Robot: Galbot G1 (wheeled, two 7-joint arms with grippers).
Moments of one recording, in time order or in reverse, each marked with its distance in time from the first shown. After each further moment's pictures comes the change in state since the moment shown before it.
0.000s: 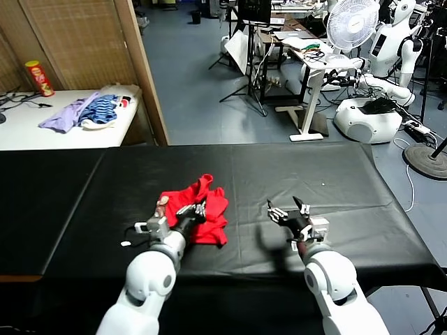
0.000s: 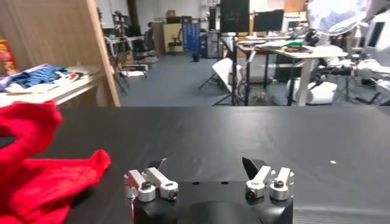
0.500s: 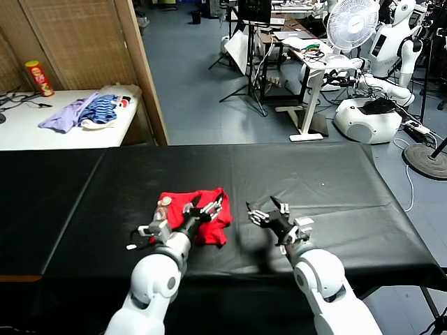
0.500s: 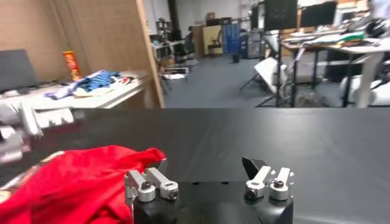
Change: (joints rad) left arm 0.043 -0.006 -0.058 -0.047 -0.020 -0.112 0.055; right arm 0.110 0.012 -0.137 -0.086 0.038 0.031 -0.078
